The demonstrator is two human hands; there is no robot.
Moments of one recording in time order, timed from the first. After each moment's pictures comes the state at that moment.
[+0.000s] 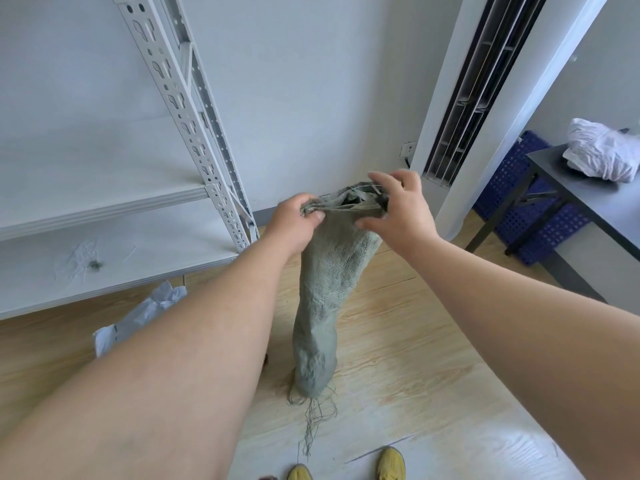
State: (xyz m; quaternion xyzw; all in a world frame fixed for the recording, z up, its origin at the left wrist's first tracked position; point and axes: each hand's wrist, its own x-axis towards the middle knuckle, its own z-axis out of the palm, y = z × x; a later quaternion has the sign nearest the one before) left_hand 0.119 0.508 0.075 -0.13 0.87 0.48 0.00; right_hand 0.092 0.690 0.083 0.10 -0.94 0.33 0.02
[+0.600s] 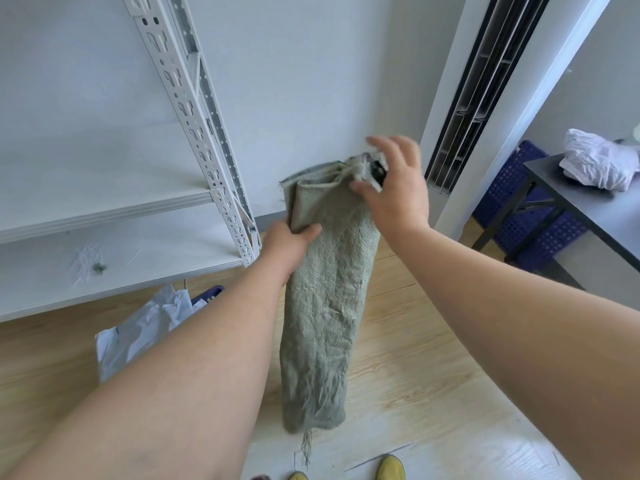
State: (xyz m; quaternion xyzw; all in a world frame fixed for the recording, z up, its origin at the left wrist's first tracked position) left_hand 0.142 0.500 0.061 -0.22 0.77 0.59 0.00; right_hand 0.093 0.664 0.117 0.12 -0.89 0.40 0.18
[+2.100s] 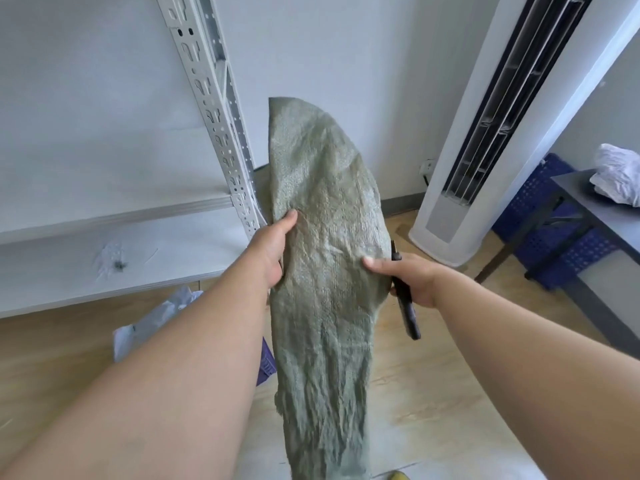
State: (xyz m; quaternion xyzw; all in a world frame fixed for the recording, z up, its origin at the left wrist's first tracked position) left_hand 0.137 0.454 0.078 -0.30 0.58 0.75 0.07; right_hand 0.101 0.682 0.047 -0.04 -0.72 0.56 -0.40
